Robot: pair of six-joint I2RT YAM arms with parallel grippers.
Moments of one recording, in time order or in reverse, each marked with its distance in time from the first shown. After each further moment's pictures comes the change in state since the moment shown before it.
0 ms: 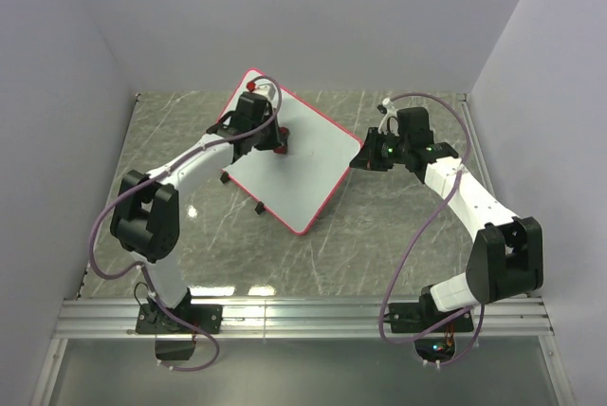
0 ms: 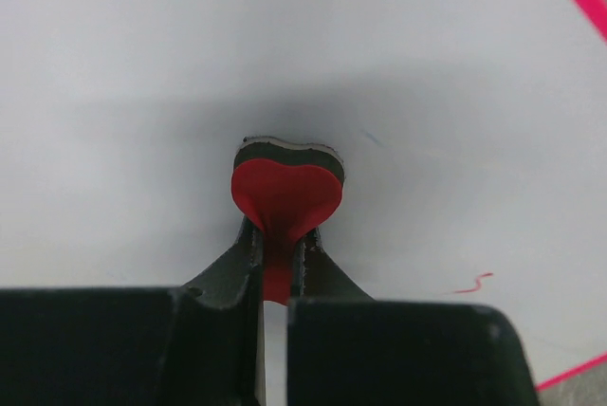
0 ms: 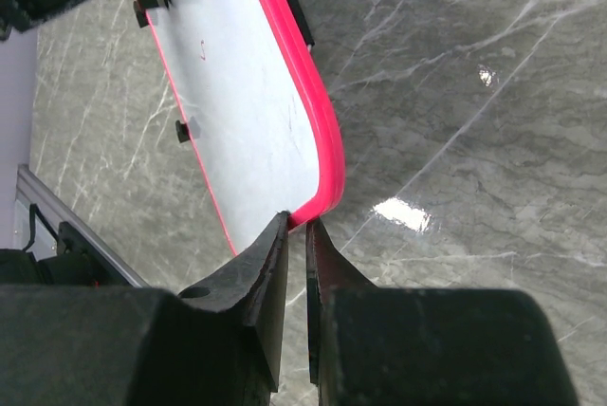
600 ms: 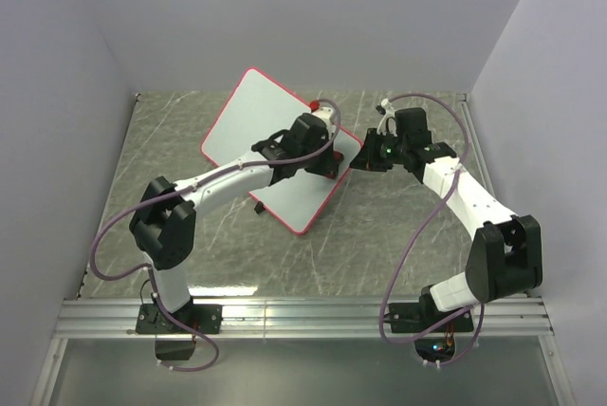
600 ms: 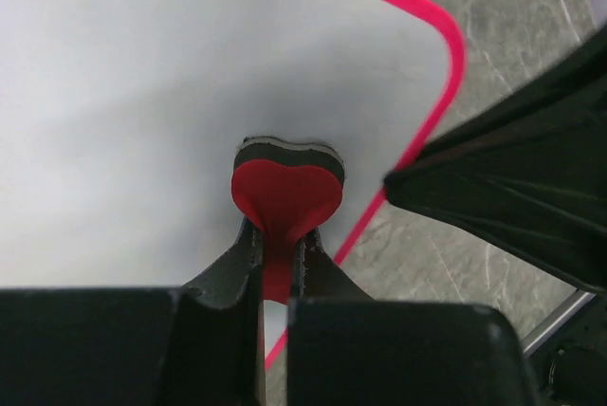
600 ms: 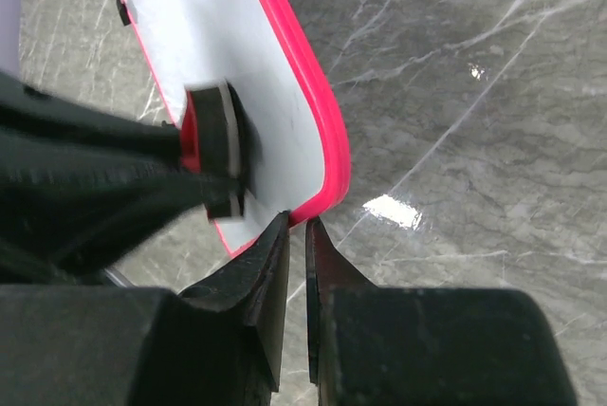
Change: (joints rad) left arm -0.315 0.034 0.079 -0.033 -0.051 -0.003; right arm 0.009 0.008 0.000 -0.003 0.027 -0.002
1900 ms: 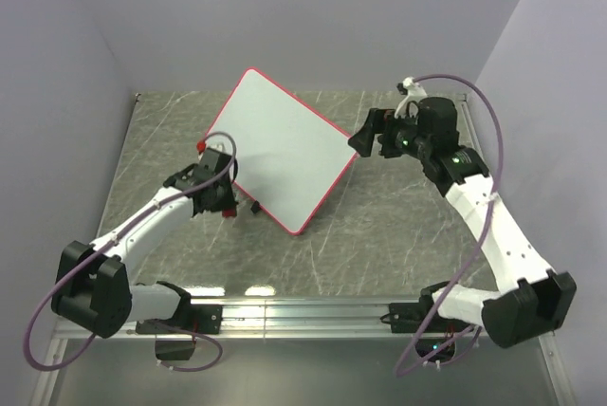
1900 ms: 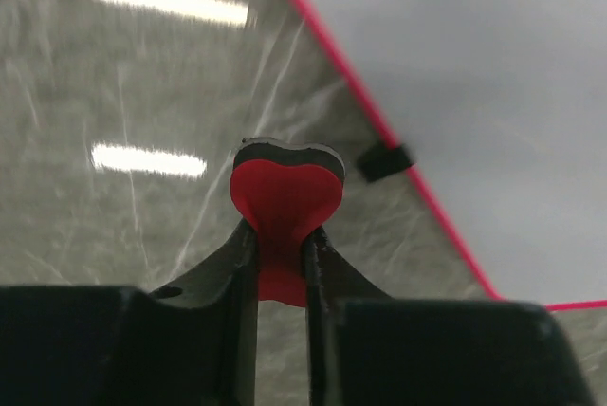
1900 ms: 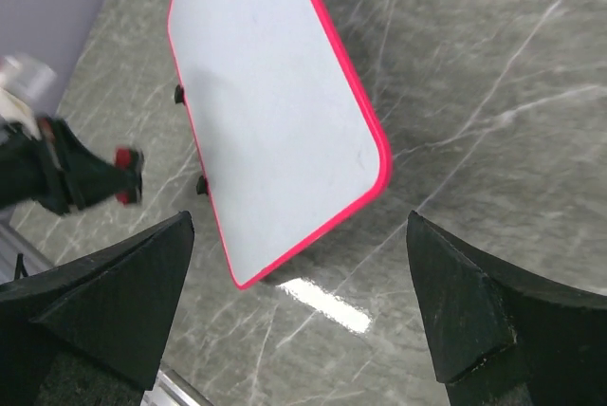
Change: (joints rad) left arm 0.375 -0.525 -0.543 -0.308 -0.198 -0.094; right arm 0.032 -0.208 0.101 -0.036 0.127 -0.030
